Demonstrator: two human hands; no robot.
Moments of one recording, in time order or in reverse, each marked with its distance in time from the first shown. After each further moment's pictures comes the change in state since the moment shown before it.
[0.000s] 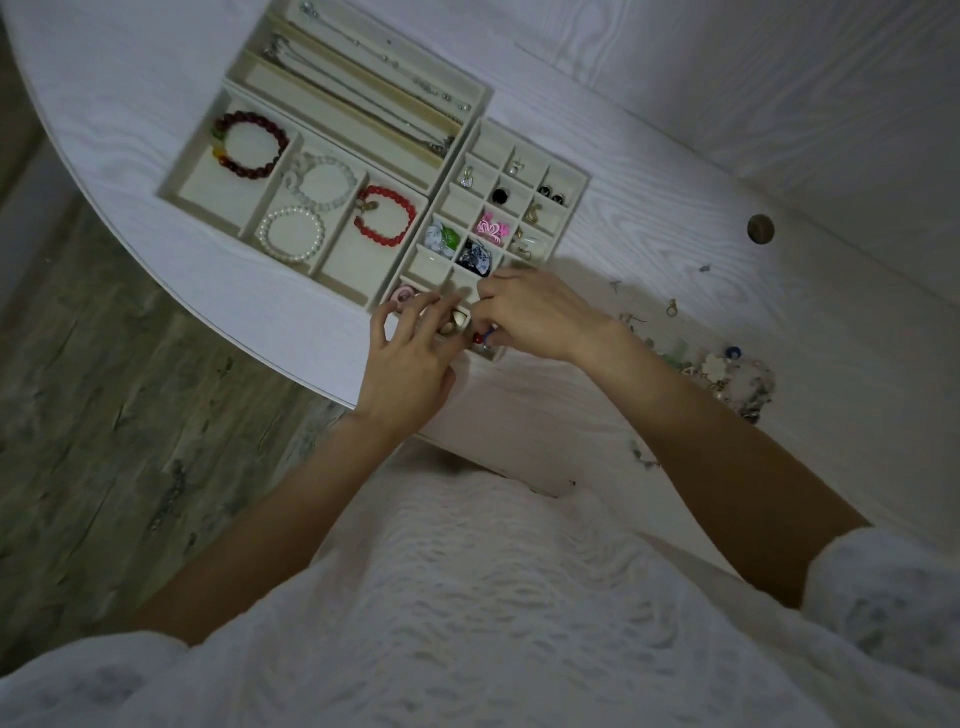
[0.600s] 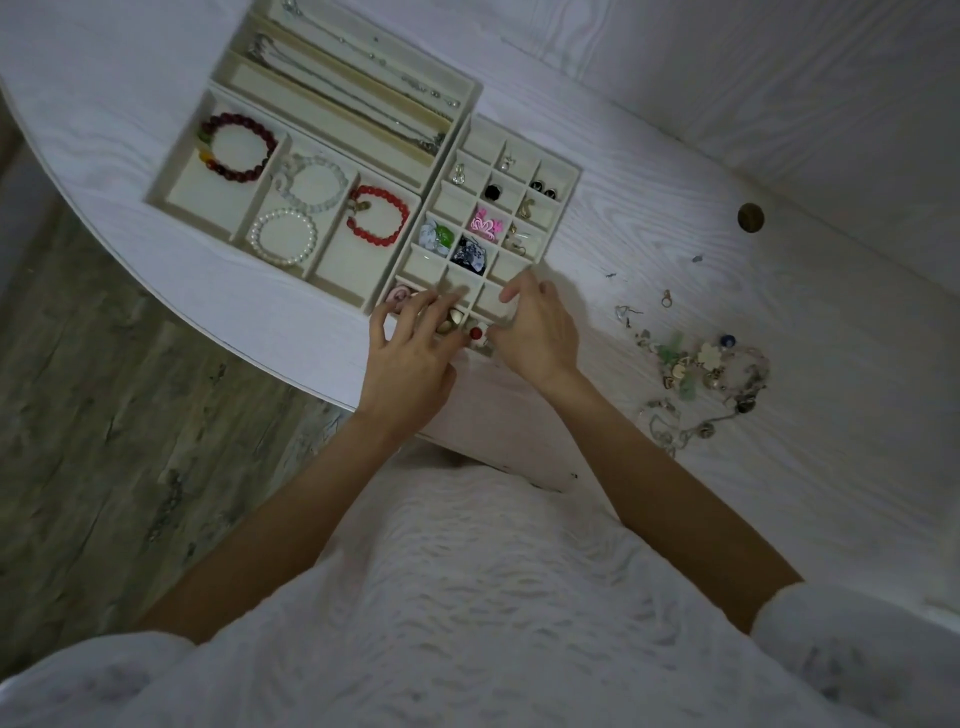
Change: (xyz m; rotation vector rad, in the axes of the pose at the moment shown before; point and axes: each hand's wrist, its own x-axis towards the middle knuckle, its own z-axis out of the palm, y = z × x) left_hand 0.001 -0.004 0.006 -0.049 0.056 0.018; right_hand -0.003 -0.035 0.038 0.651 0.339 0.834
